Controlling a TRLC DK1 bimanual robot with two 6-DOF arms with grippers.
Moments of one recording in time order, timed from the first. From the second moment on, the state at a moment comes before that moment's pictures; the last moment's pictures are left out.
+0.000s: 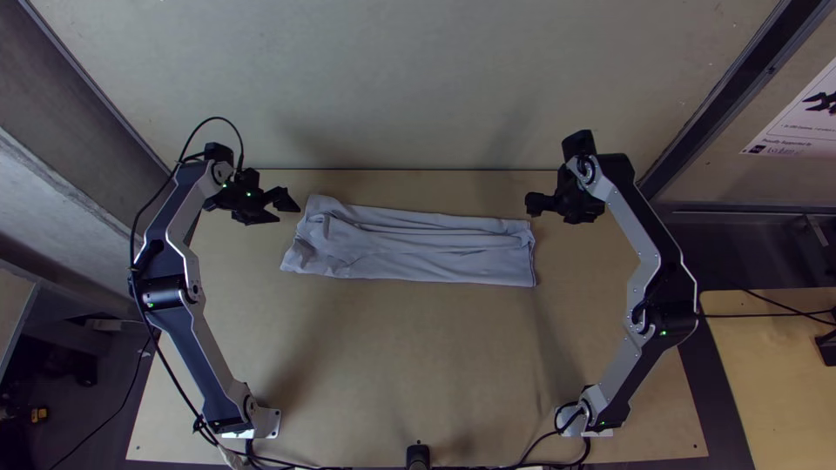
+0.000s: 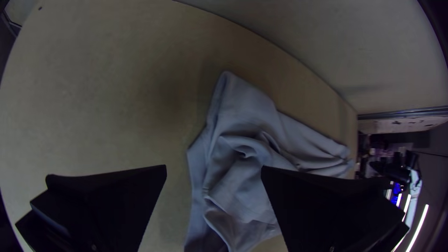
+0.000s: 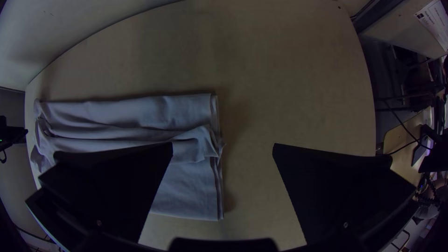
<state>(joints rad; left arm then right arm) 0.19 2.07 1.88 -1.01 0.50 -0.01 0.13 1.92 1.81 -1.11 0.01 0.23</state>
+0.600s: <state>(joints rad) 0.32 2.22 1.82 -1.14 0.83 0.23 0.13 1.84 1.75 -1.12 0.01 0.23</state>
